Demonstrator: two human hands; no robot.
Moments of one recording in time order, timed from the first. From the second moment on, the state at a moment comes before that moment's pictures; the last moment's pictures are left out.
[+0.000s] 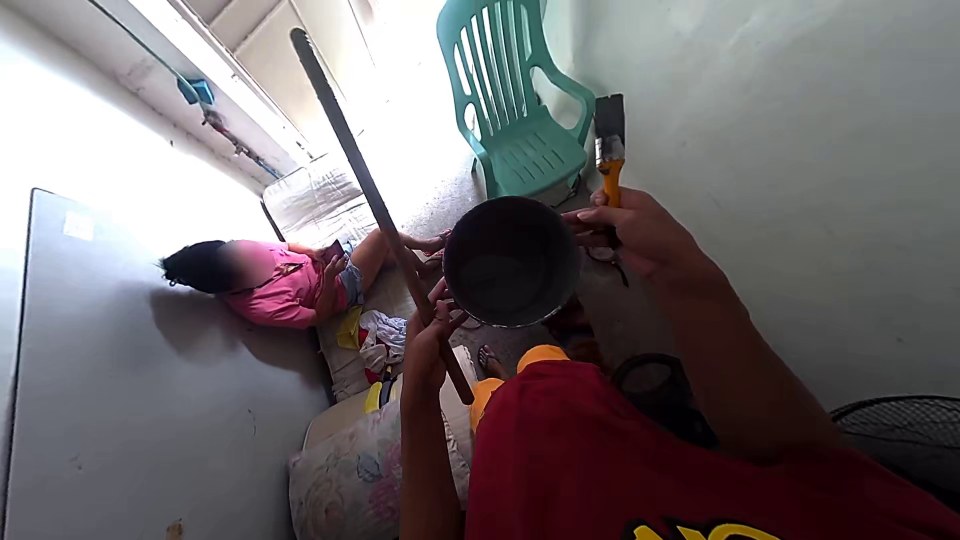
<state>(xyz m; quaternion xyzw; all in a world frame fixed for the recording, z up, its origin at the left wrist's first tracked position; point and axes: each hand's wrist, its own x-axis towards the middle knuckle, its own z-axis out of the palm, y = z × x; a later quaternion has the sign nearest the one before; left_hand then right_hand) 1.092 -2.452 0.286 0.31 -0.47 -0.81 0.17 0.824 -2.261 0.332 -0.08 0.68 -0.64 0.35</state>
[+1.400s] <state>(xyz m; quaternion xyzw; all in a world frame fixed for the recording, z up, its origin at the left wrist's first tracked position) 0.715 -2.850 0.175 0.44 -0.38 -0.80 0.16 0.417 -2.724 0.220 -0.06 0.66 -0.57 0.48</state>
